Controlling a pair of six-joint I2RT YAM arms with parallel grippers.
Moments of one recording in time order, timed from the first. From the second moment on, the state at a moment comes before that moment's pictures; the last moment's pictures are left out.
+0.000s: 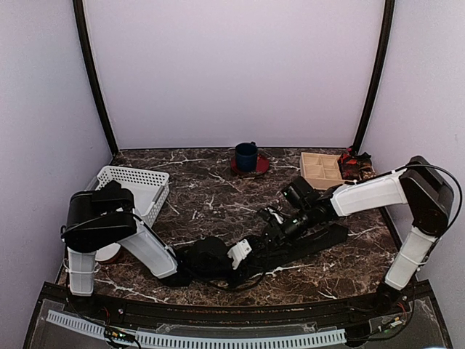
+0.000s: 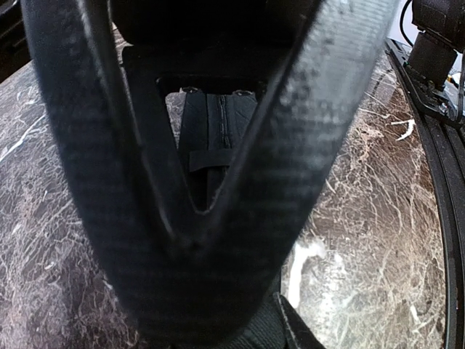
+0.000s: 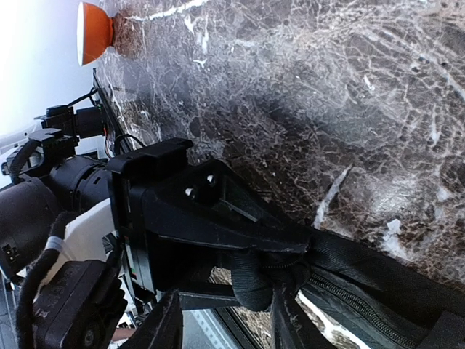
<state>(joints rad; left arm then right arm) -1.21 2.06 0.76 0.82 0.01 -0.06 0.76 1.71 0.89 -0.26 -0.83 0.58</state>
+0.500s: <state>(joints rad) -1.21 2.06 0.76 0.82 0.02 -0.06 0.81 1.79 0.92 -0.30 -0.76 0.51</state>
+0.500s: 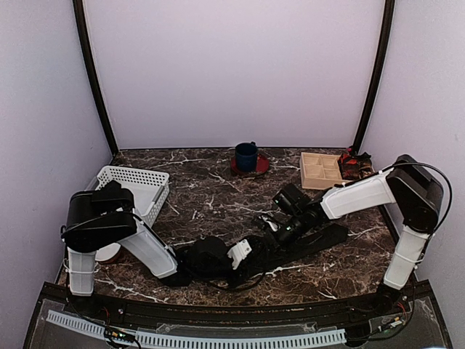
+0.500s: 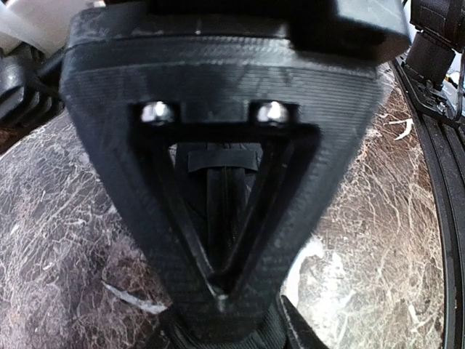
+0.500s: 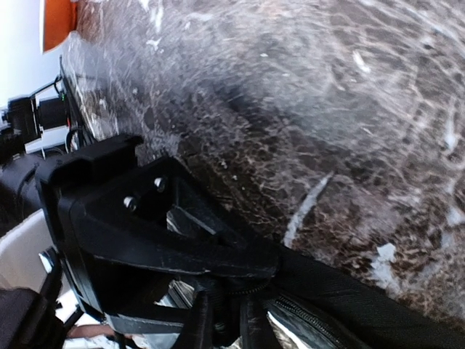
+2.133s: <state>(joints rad) -1.22 2.06 0.73 0.91 -0.04 -0.05 0.71 1.76 0.78 -0.11 -0.83 0.54</state>
